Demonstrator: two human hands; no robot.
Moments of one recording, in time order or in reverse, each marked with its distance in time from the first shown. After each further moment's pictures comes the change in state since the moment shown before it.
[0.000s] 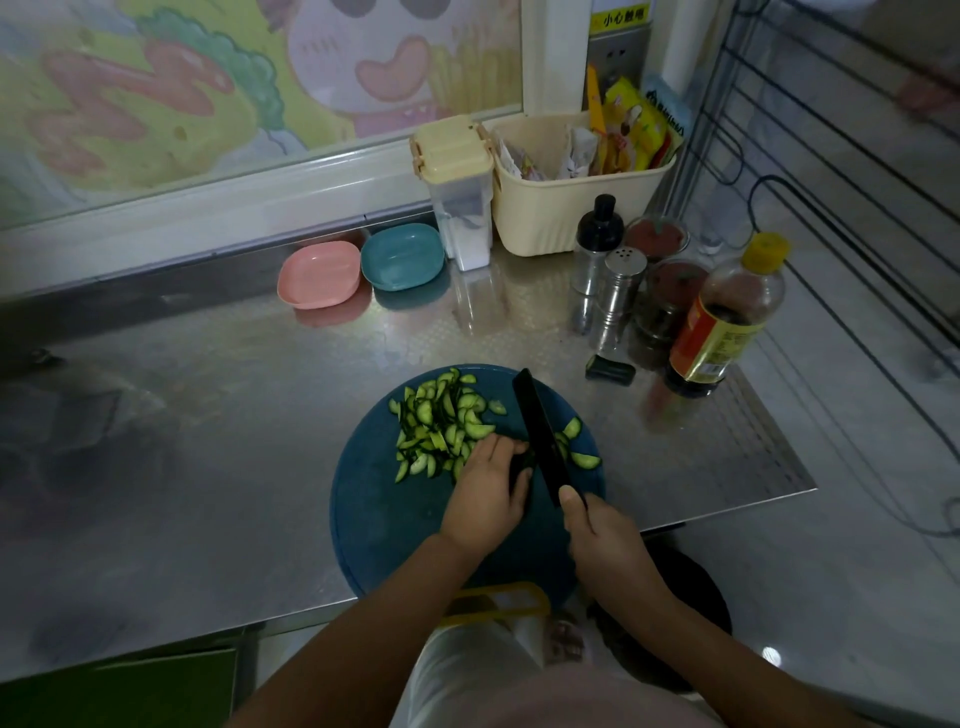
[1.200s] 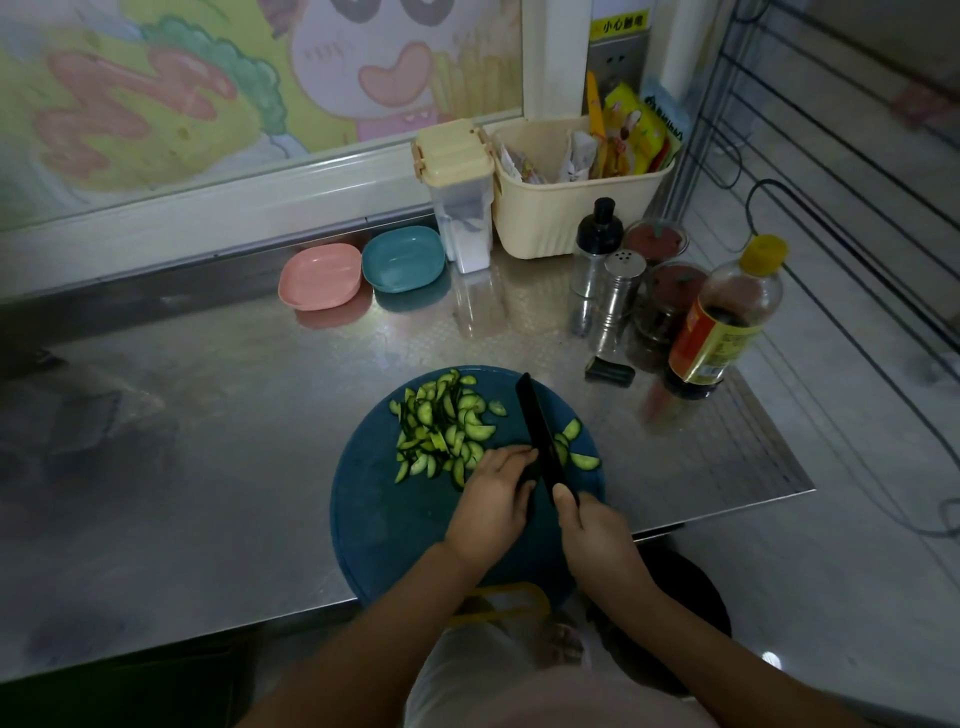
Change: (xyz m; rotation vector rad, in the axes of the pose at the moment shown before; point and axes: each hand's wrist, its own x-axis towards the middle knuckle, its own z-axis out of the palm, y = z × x) left_hand -0.007 0.004 0.001 -0.047 -0.012 0.088; right_hand 0.009 0.001 0.006 -0.133 0.019 0.013
